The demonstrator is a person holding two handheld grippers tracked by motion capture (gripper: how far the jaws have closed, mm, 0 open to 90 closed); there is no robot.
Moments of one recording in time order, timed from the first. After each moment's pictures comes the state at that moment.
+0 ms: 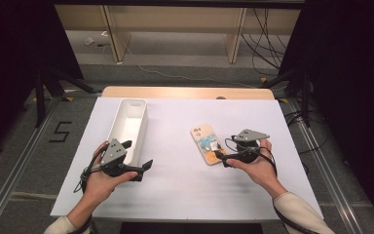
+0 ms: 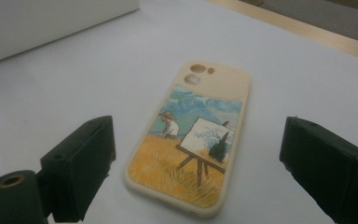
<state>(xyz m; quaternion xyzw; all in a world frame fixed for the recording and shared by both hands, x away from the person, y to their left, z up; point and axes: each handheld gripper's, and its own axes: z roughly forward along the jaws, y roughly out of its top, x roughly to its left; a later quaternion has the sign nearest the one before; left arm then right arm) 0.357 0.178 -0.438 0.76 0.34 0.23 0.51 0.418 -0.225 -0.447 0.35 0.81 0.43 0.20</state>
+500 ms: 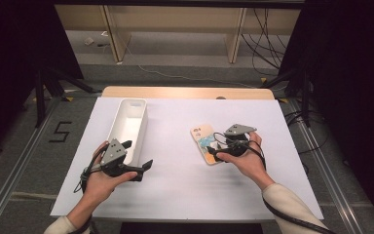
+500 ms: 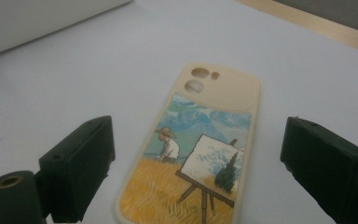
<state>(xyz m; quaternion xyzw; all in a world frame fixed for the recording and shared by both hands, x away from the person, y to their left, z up) 0.357 0.178 -0.438 0.75 0.34 0.23 0.51 0.441 -0.201 -0.453 0.36 0.82 0.41 0.19</state>
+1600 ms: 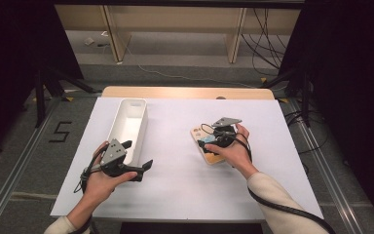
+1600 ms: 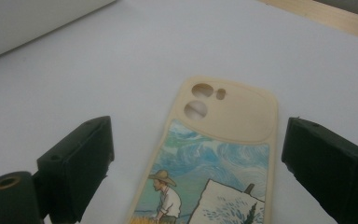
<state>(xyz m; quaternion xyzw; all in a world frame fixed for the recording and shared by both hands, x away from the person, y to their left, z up) 0.357 0.178 -0.438 0.75 0.34 0.23 0.51 0.474 -0.169 -0.462 0.38 0.82 0.40 0.18</state>
